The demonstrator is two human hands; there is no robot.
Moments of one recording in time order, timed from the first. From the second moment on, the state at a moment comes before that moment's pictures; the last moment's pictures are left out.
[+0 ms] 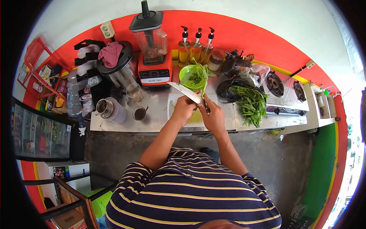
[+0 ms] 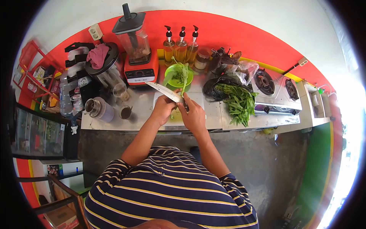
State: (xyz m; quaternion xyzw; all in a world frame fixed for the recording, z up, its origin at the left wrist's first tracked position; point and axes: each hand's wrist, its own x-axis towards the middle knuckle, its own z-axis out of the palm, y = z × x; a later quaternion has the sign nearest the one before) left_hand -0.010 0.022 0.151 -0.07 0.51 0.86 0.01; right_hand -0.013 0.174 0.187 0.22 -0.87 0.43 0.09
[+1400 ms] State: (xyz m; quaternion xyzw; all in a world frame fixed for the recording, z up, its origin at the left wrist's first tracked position) left_hand 0.000 0.001 0.133 -0.14 0.51 0.84 -0.09; right_hand -0.027 0.141 0.151 0.10 -0.75 0.65 0.10
